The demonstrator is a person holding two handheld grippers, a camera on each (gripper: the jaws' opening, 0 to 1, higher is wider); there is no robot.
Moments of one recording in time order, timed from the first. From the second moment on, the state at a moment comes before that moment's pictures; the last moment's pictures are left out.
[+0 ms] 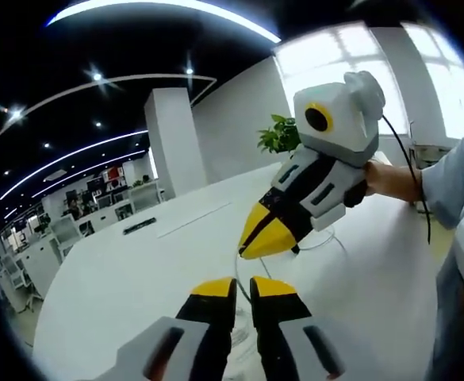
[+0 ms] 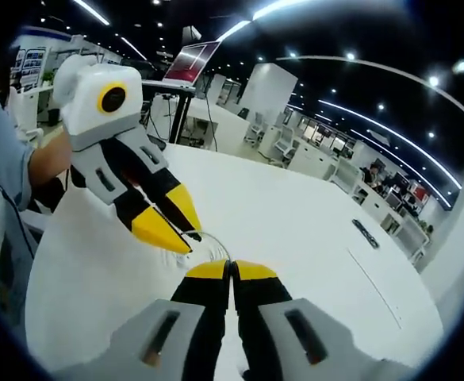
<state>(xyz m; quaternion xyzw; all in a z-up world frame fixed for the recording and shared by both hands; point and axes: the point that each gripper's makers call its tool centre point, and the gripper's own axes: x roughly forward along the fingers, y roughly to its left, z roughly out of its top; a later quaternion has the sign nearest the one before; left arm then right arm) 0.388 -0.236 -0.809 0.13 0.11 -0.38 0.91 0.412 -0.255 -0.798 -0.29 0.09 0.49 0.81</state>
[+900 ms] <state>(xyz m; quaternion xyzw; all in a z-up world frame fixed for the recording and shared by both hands) 0.384 -0.225 -0.803 0.13 0.09 -0.35 0.92 0.406 -0.250 -0.804 -0.27 0.10 0.51 0.81</state>
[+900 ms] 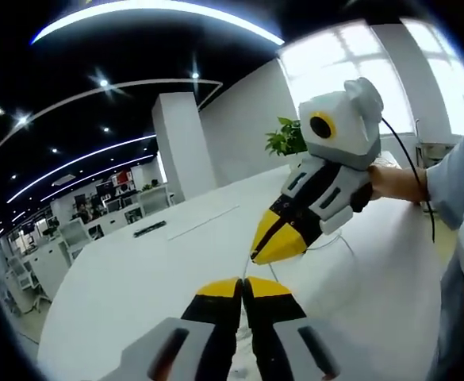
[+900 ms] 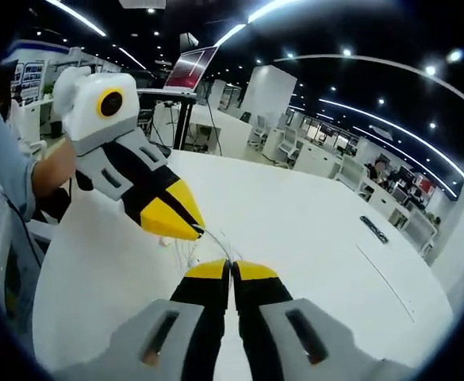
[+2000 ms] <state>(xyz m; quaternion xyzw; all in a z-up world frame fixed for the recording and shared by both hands) 0.372 -0.204 -0.766 0.09 0.00 -0.33 0.94 0.444 -0.296 -0.815 -0.27 0.11 0.43 0.85</state>
